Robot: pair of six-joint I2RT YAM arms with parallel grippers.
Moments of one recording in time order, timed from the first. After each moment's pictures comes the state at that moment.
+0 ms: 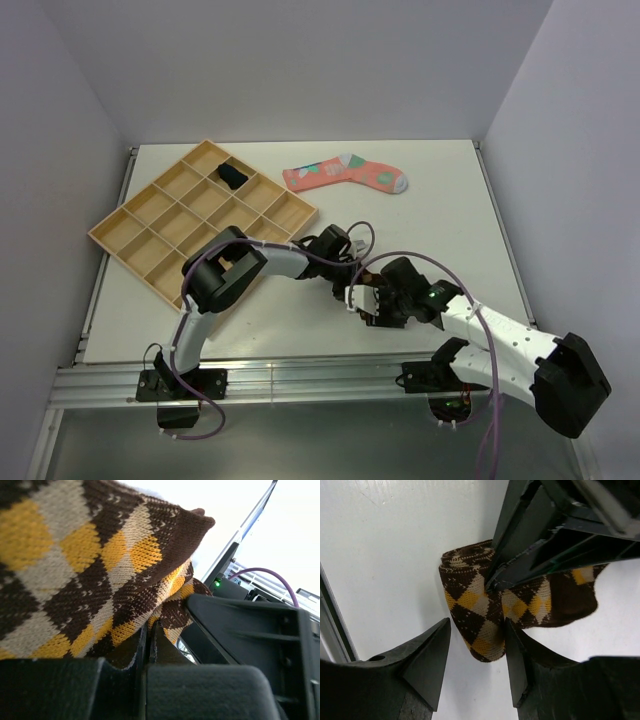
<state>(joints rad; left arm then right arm) -0.89 2.16 1.24 0.05 0.73 -1.02 0.67 0.95 0.44 -0.56 -0.21 -0.84</state>
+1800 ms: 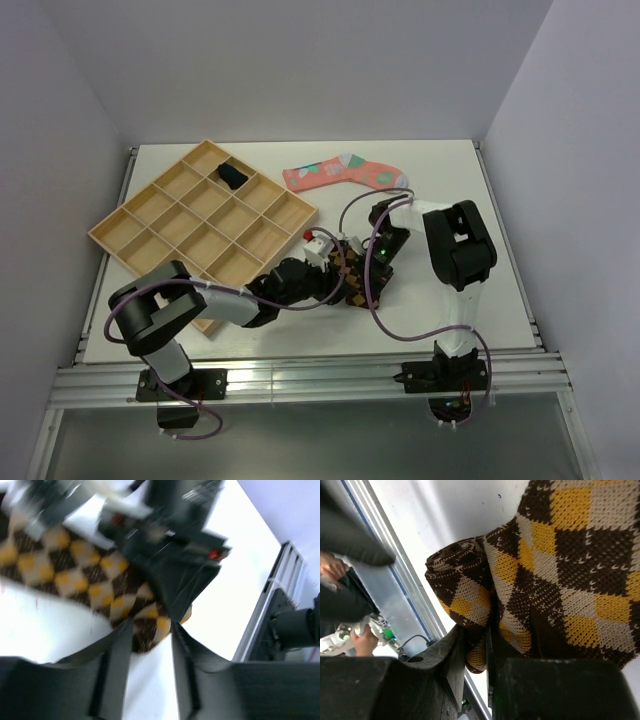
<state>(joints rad) -1.00 1.67 0.58 0.80 0.05 -0.60 0.32 2.00 1.21 -1.16 -0.70 -0.74</state>
